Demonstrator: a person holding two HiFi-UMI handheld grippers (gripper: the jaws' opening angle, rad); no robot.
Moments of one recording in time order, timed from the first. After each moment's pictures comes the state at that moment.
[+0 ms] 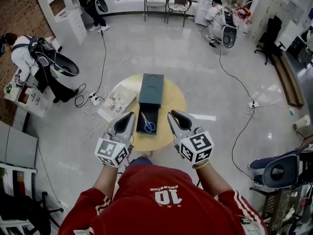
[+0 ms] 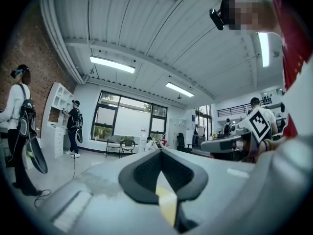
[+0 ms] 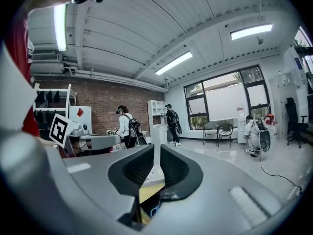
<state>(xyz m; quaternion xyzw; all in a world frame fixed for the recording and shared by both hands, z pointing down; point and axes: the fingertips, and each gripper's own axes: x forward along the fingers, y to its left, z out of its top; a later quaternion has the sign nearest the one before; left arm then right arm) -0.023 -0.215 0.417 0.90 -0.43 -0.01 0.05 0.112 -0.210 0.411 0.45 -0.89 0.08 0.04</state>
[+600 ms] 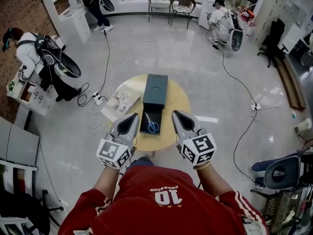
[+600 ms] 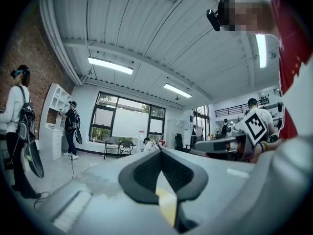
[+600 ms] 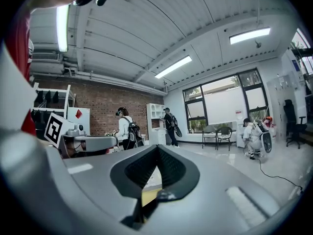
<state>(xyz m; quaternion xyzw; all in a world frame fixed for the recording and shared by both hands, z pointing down) -0.028 -0.204 0.404 0.90 -0.43 -0.01 0.04 0.104 -0.208 0.398 0.46 -0.88 0.07 0.02</state>
